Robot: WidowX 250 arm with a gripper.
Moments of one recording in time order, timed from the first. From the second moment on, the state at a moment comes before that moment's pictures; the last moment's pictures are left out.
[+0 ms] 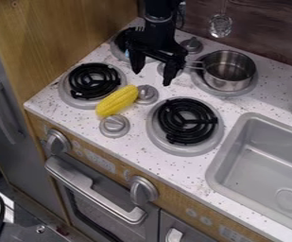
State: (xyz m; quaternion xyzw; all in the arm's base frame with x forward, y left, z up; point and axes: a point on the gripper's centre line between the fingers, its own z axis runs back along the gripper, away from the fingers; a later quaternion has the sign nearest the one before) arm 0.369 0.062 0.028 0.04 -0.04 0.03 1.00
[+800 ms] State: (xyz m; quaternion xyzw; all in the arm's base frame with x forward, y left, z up) arm 0.409 0.117 -0.009 0.03 -0.11 0.03 0.99
